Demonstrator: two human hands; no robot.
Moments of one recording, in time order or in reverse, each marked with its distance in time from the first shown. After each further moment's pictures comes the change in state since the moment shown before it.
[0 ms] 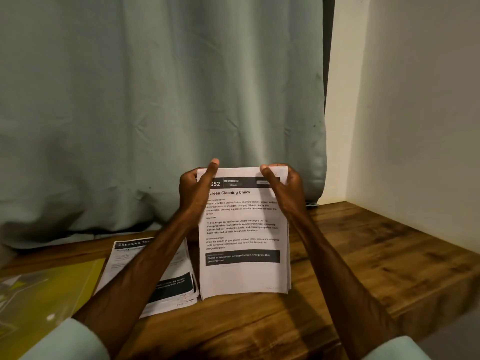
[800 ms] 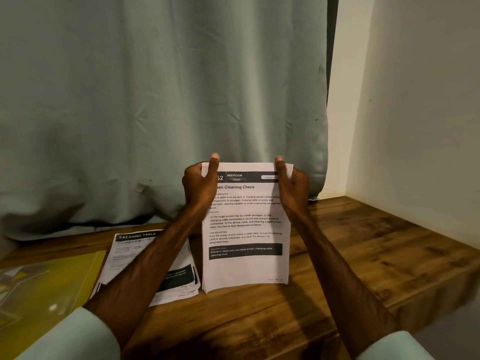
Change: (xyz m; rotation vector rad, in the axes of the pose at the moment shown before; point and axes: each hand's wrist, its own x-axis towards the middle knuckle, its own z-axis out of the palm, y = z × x) left_hand -0.004 0.001 0.010 0.225 0.125 0.117; right_hand -0.004 0.014 0.000 -0.093 0.107 -0.006
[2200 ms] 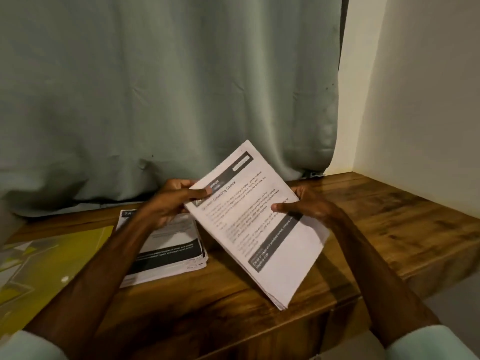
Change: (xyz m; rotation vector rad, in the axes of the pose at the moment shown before) left_hand -0.019 -0.066 -0.084 -0.173 -0.584 -0.472; right_hand -0.034 0.043 -0.064 -0.129 -0.817 0.422
